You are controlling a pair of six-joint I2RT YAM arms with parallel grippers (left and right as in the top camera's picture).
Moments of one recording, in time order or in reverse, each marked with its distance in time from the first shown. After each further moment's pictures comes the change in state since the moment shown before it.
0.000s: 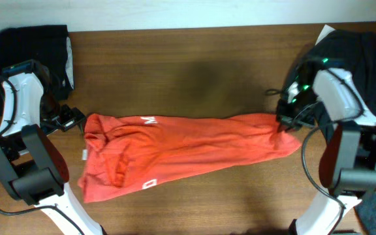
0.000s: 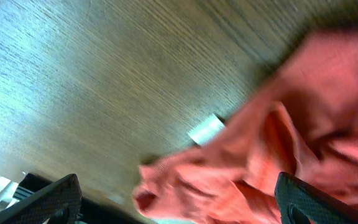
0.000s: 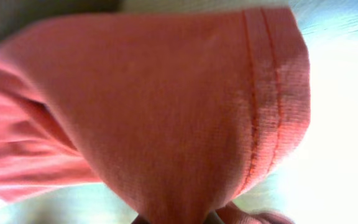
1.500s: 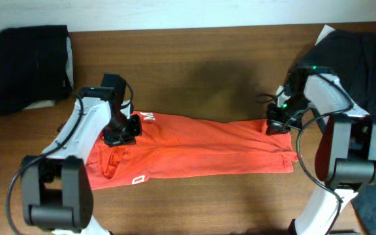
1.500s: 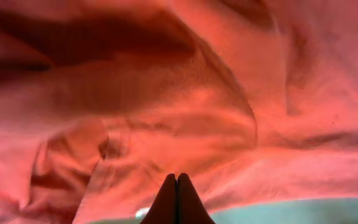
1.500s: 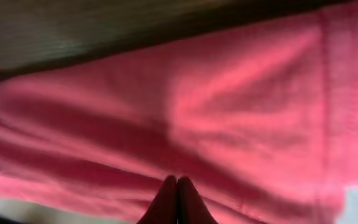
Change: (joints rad) left arm -0.442 -0.299 -0.469 0.411 0.259 0.105; right arm 0.028 0.073 -0.139 0.198 -0.118 -0.079
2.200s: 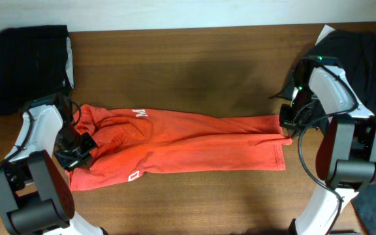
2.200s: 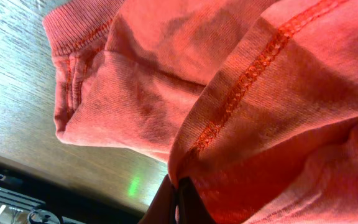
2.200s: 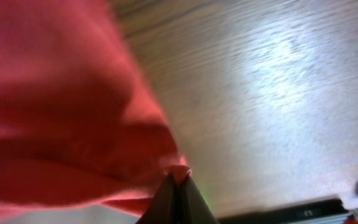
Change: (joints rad) left arm 0.381 0.011 -0.053 -0.208 -0.170 -0.117; right arm -0.021 0.006 0.125 -0.233 0.315 0.148
